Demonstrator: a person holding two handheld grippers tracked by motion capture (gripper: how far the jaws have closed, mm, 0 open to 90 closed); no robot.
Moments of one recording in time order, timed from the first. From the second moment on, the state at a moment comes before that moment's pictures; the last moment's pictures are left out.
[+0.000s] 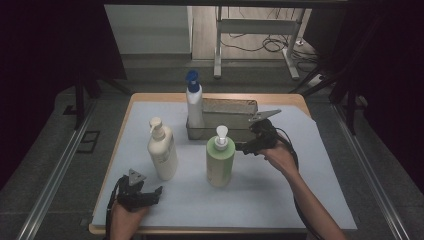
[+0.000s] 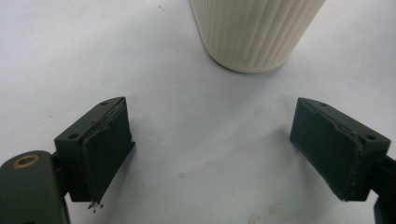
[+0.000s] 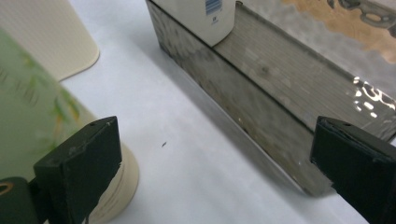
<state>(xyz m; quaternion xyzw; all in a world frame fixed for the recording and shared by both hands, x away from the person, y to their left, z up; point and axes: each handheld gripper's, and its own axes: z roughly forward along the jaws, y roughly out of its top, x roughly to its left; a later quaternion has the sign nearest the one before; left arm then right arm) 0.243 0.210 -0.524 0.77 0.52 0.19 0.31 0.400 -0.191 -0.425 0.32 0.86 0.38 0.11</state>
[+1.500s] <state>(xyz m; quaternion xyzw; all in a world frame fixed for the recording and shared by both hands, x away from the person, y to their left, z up) 0.244 0.211 -0.524 0.77 0.52 0.19 0.31 0.316 -0.180 -0.435 0.25 0.87 0.42 0.06</state>
